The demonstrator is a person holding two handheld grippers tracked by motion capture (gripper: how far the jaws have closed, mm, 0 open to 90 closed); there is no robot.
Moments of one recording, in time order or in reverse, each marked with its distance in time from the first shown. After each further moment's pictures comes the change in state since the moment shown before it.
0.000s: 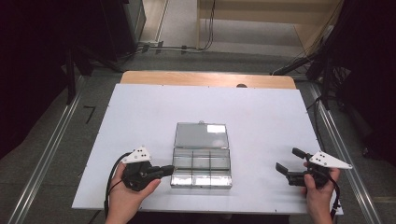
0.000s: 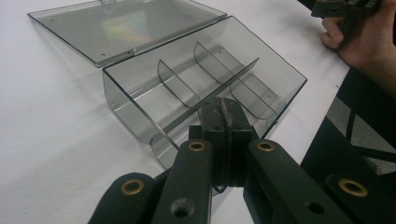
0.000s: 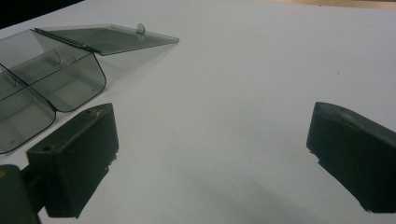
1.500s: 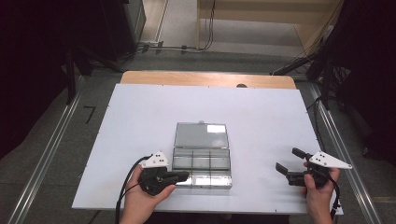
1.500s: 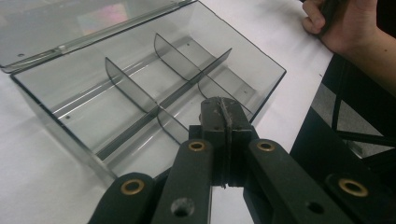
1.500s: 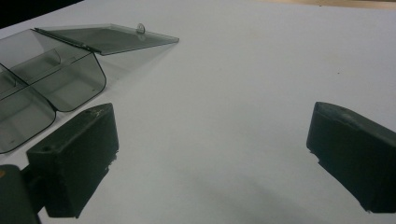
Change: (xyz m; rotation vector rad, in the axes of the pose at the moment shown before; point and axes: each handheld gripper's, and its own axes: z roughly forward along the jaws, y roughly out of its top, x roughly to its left) left arm -0.022 -0.001 0.034 0.038 -0.065 0.042; right arm 0.000 0.000 0.000 0.001 -0.001 0.000
